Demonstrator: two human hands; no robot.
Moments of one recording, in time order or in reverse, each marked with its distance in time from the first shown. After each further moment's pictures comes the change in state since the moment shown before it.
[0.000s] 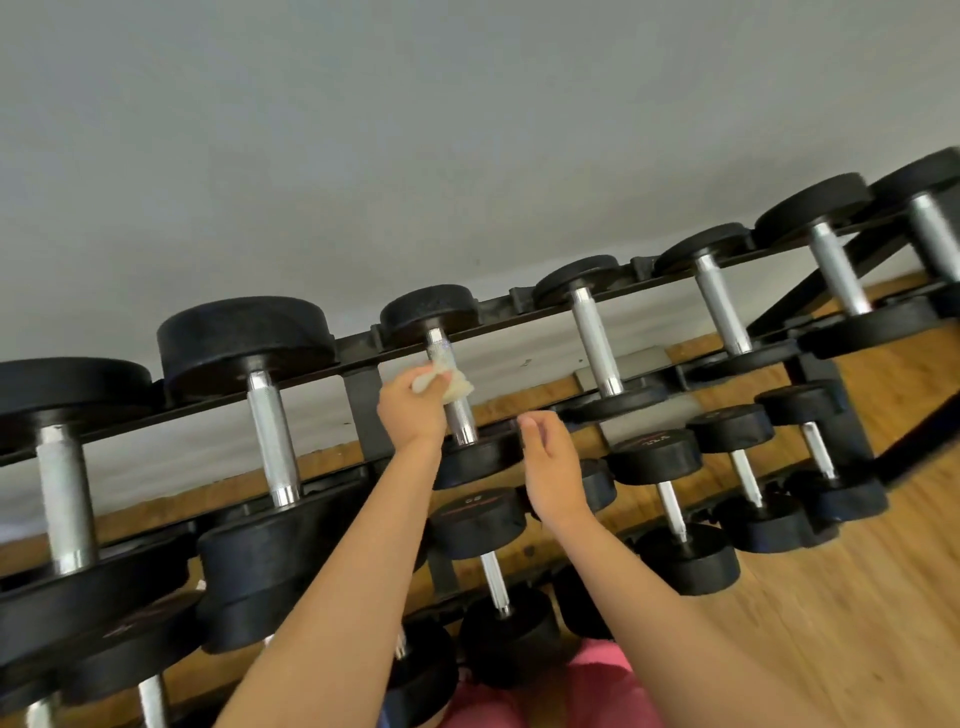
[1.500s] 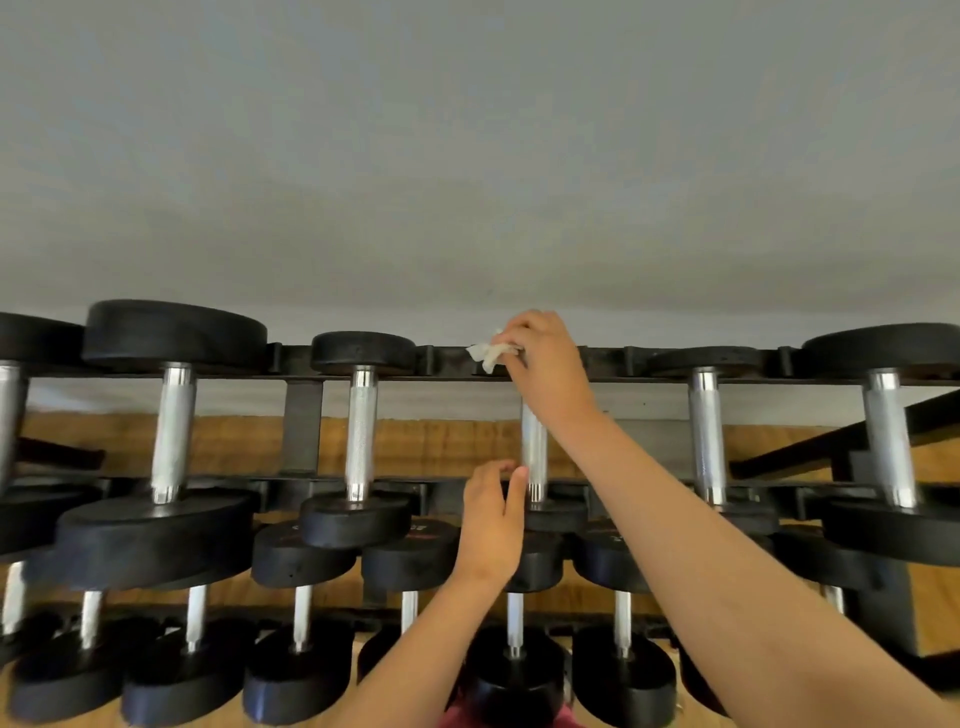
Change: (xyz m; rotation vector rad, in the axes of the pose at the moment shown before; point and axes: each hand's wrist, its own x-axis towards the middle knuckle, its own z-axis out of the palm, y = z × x) left_hand -0.081 -0.014 0.188 0.168 -0.152 0.020; right_hand 0.226 -0.070 -0.092 -0.472 -0.366 -0.726
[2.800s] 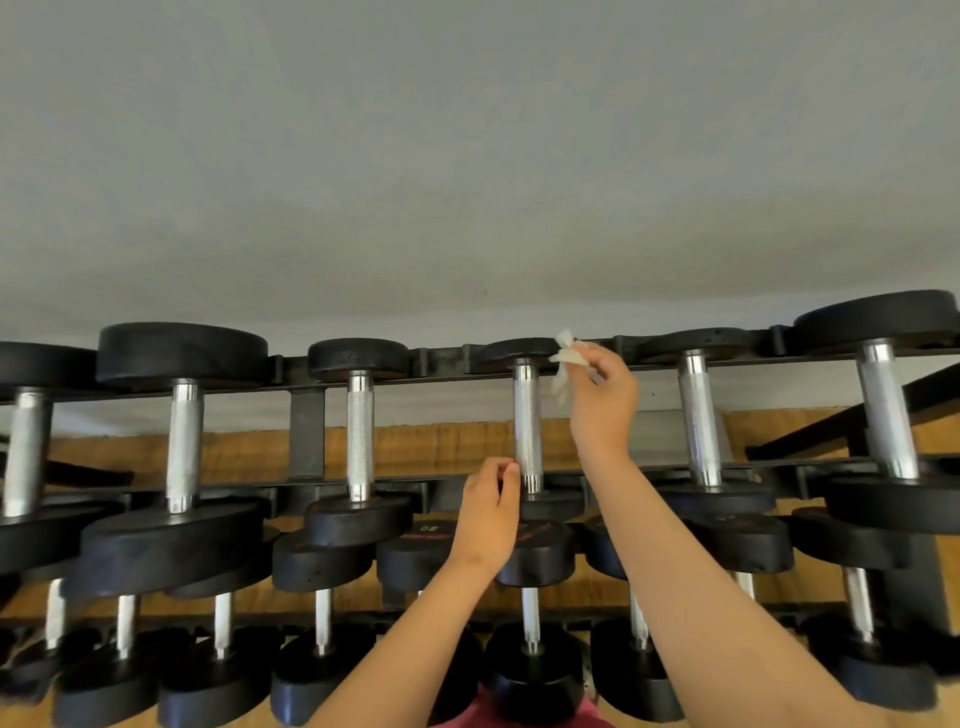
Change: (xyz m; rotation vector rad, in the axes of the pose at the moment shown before) left_hand 0.000 0.002 -0.003 -0.020 -0.081 -0.007; right_hand -0.056 0.026 -0.006 0.681 0.493 0.663
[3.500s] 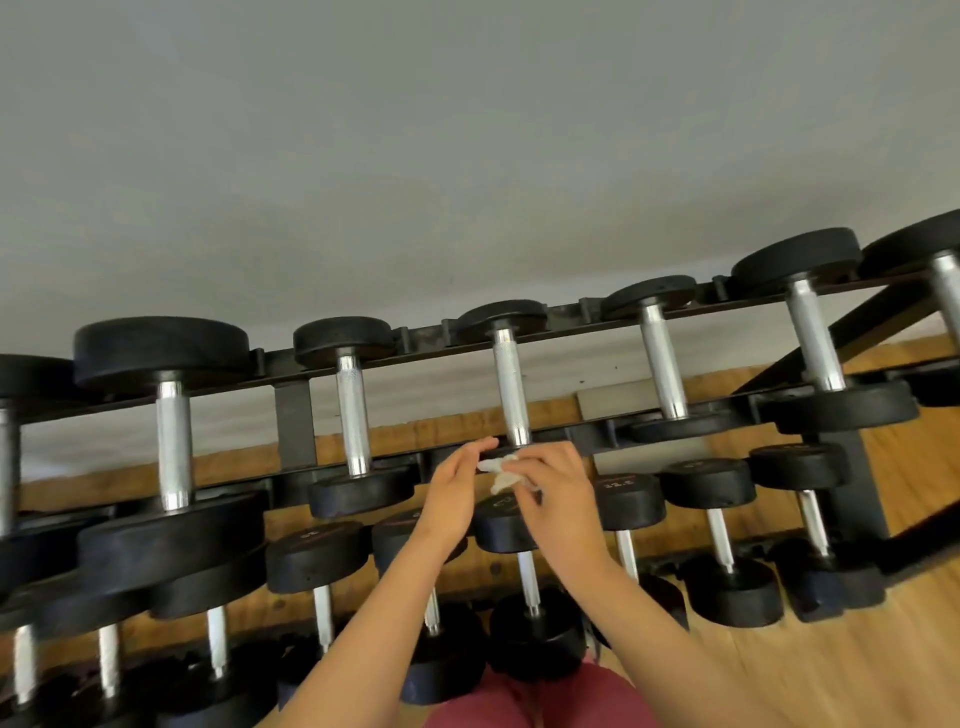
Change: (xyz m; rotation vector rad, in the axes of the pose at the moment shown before) left_hand -0.028 -0.012 -0.046 -0.166 -0.186 -0.008; right_hand -0.152 0.039 -0.040 -0.635 -0.290 -0.476
